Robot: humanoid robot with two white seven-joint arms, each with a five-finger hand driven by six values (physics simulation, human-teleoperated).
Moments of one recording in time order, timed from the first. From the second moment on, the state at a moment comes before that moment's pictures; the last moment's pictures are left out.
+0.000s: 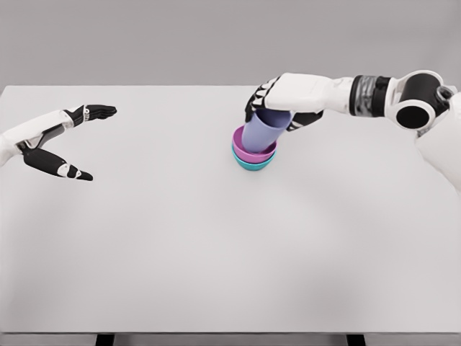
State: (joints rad) left arm -0.56 0.96 -0.70 -1.28 0.61 -0.61 -0.61; right arm -0.91 -0.52 0.72 -1.28 0.44 -0.61 0.61
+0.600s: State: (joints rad) left arm -0.55 0.96 -0.70 -1.28 0.61 -0.61 -0.61; right arm -0.83 -0.63 0.56 -1.31 0.43 -0.61 0.61
